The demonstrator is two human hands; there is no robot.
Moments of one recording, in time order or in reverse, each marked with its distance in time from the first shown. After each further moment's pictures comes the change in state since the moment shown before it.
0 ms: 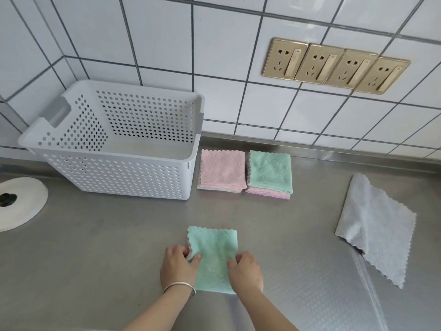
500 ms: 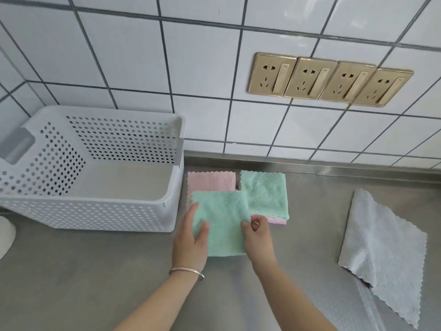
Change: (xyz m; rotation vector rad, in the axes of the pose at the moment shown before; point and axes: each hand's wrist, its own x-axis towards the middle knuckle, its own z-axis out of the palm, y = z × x) left_hand 0.045 0.132 -0.027 -0.514 0.011 0.360; right_hand 0.077 -0.062 -0.104 0.784 0.071 -0.113
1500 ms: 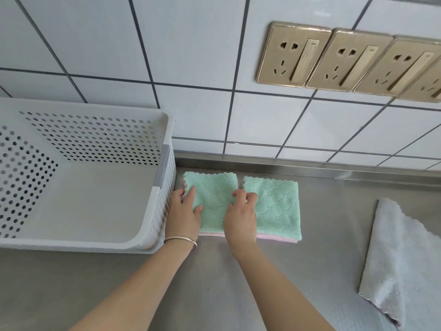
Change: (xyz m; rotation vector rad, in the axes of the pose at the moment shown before) left_hand 0.126 -0.018 0.036 0.518 -0.073 0.047; right_hand 0.105 -0.021 0.058 -0.720 0.125 -0.329
